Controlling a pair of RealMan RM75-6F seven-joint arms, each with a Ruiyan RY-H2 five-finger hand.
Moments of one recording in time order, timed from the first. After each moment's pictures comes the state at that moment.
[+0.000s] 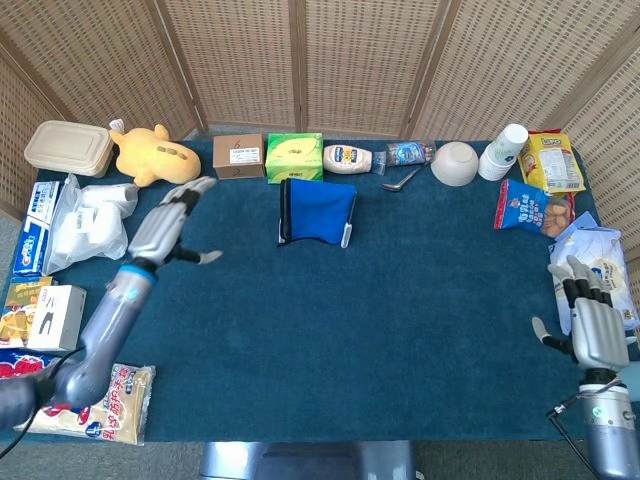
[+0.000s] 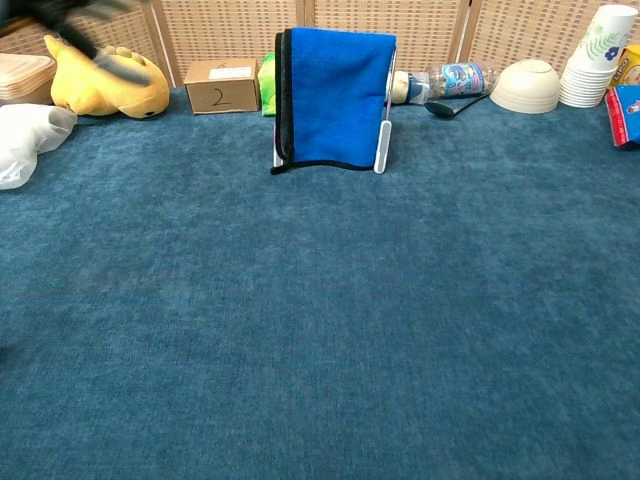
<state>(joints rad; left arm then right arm) -0.75 -1.23 -0.27 -1.72 0.88 1.00 0.02 0.17 -1.12 0.20 -1.78 -1.20 1.35 -0.09</state>
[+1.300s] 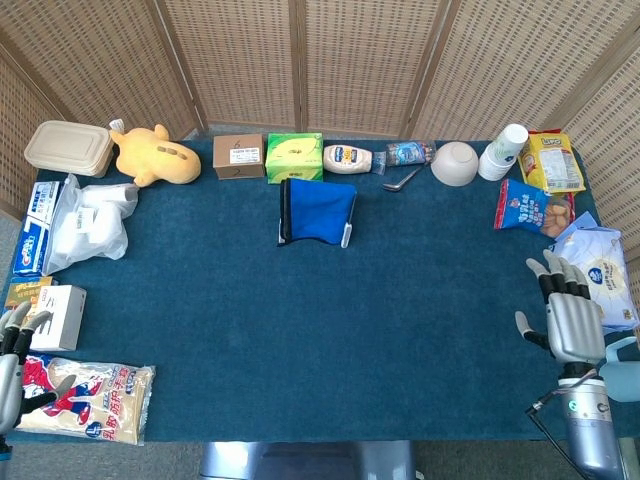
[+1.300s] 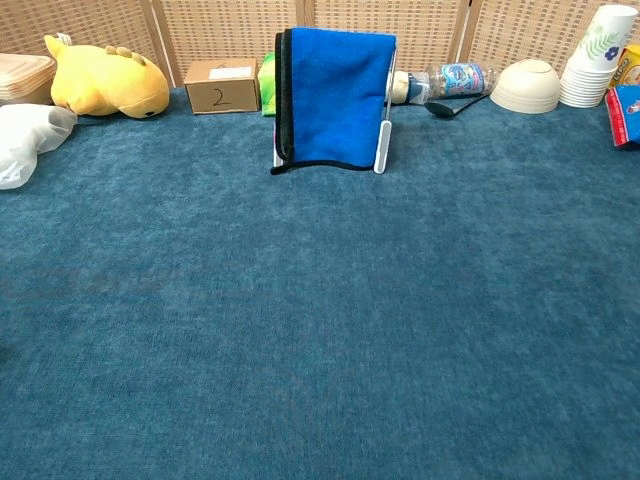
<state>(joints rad) -0.02 -1.13 0.10 -1.92 1.41 1.70 0.18 0.21 -1.17 0.18 -1.79 -1.21 1.39 -0.24</state>
